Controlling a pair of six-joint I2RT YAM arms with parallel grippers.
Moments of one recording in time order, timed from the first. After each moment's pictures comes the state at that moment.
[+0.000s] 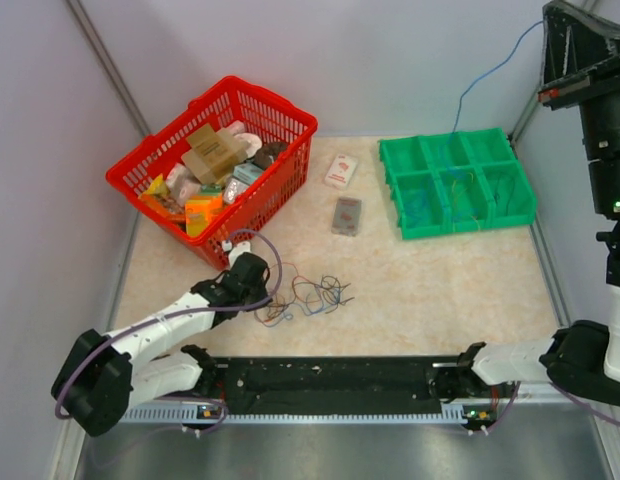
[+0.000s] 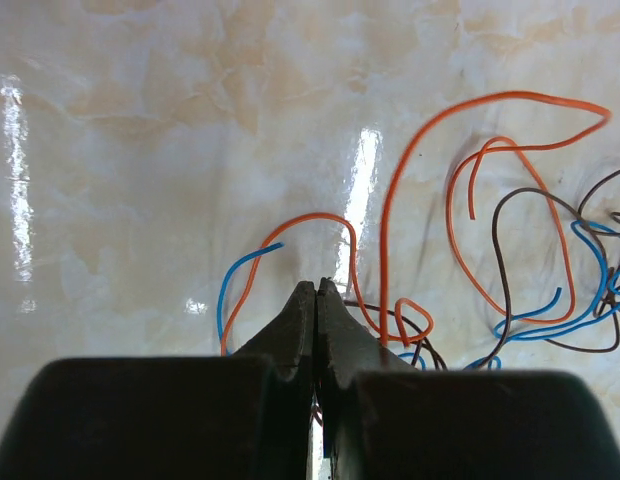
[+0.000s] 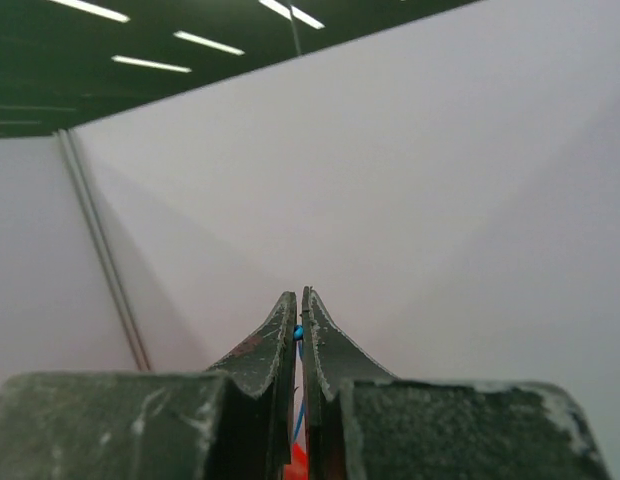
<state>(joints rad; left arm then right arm) -0.63 1.09 0.48 -0.35 -0.21 -0.82 0.87 1.29 2.37 -0.34 0.45 -0.14</state>
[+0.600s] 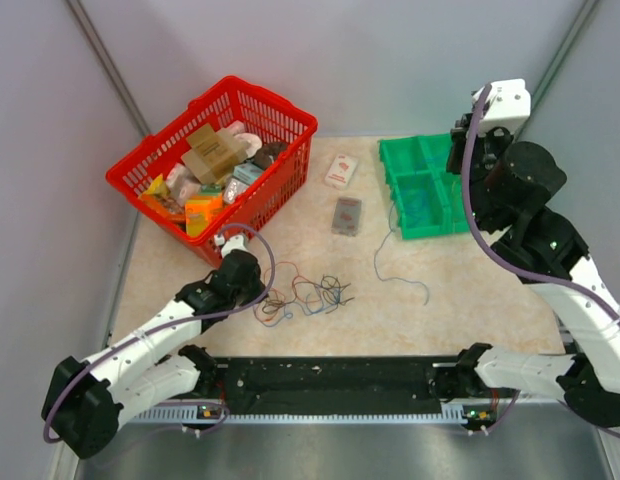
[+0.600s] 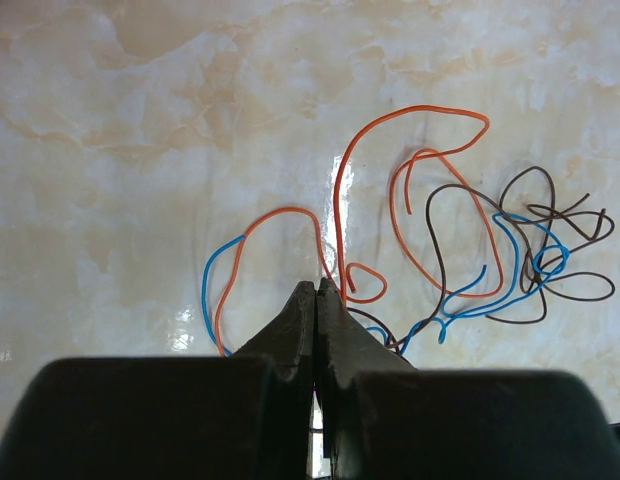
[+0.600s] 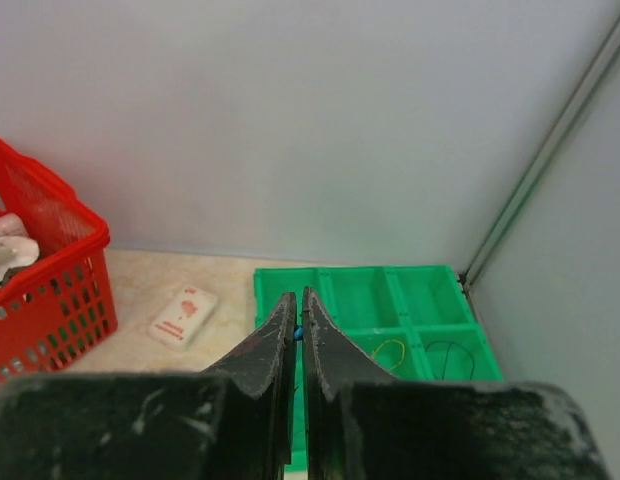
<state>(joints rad) -0.62 0.92 0.51 -0.43 -0.21 -0.78 0.78 1.08 1.59 -0.36 0.74 -0.20</state>
